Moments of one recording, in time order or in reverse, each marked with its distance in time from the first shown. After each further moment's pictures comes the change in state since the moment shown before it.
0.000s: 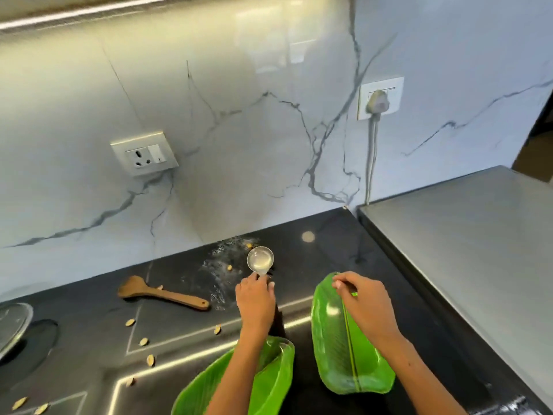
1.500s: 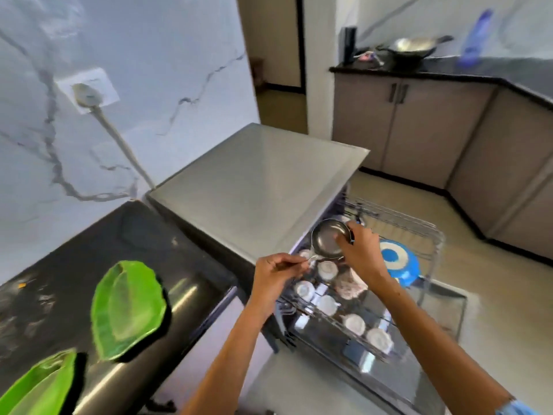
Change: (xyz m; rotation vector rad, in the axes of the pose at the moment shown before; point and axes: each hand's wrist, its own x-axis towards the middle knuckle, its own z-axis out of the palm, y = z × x) left_hand -0.281 0.375 0.024 -1.319 -0.871 0.253; right_hand -0.223 0.192 -0.336 -0.088 0.453 0.533
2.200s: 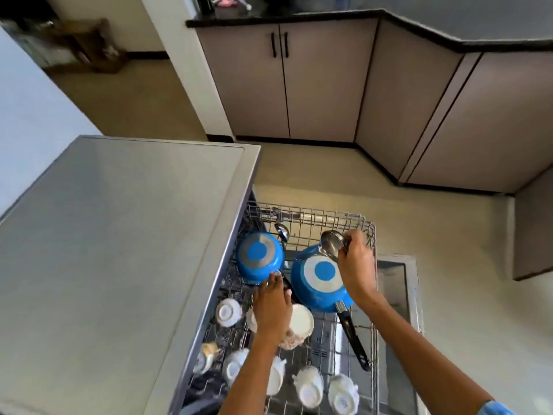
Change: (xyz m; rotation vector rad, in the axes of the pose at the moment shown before) left_hand 0.226 -0.186 0.181 1.384 -0.481 0.027; right_hand 0.173 0.232 -0.027 -0.079 0.388 0.446
